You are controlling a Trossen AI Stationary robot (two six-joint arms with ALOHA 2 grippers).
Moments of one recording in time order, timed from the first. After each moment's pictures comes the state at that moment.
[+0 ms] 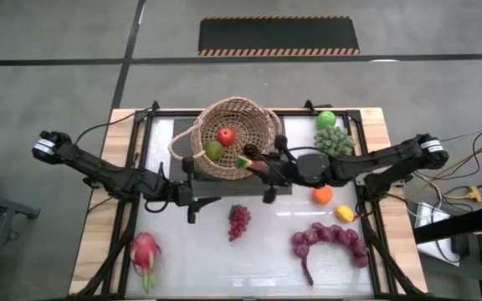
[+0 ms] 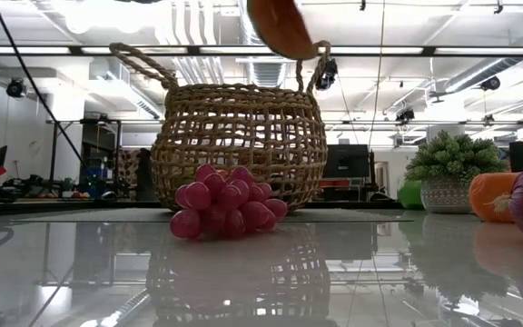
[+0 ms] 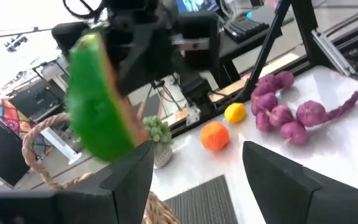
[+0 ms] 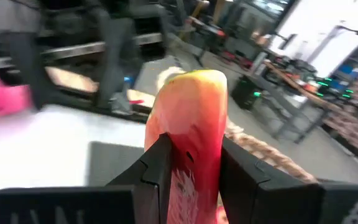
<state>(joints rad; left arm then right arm) -0.35 1.03 0.63 0.36 -0.44 0.49 0.16 1.43 1.12 0.16 0.44 -0.37</state>
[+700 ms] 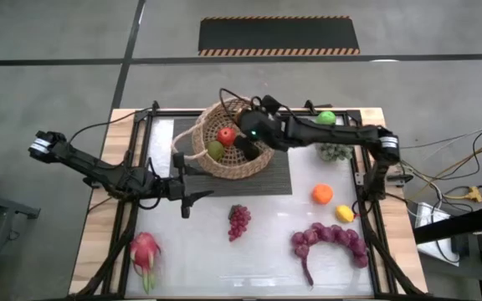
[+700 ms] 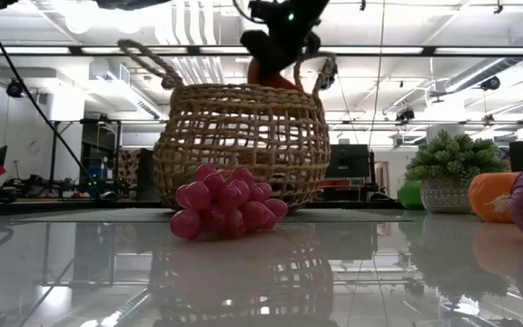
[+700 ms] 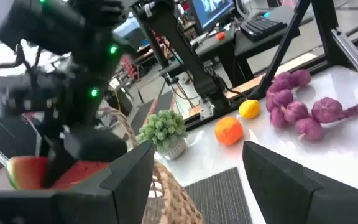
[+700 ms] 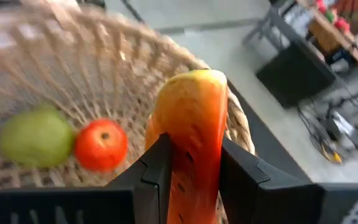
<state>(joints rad) -0.35 0.92 0.55 0.36 -0.49 0.48 -0.16 1.84 1.72 -0.59 0.67 -0.03</state>
